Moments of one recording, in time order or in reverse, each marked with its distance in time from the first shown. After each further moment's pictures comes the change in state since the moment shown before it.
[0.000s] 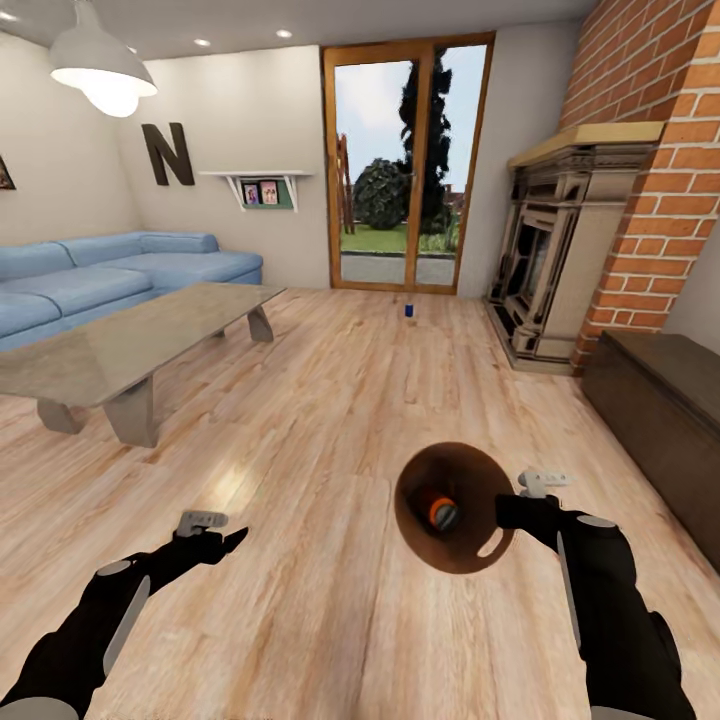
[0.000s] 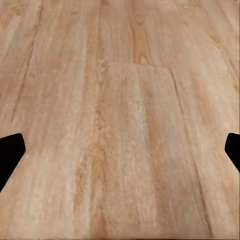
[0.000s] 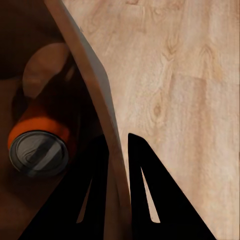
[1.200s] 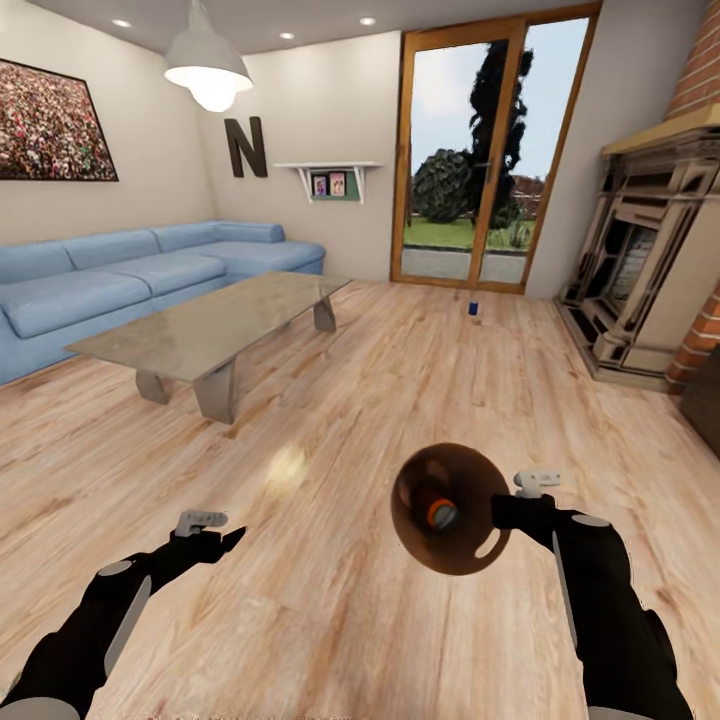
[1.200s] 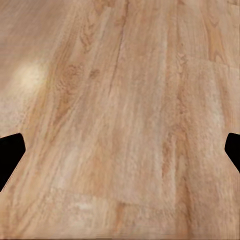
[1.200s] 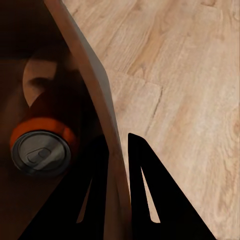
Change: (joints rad) left arm 0.000 -0.003 -0.001 0.001 0.000 -0.002 0.045; right arm 0.000 0.000 0.020 0.004 0.003 0.000 -0.003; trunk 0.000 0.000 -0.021
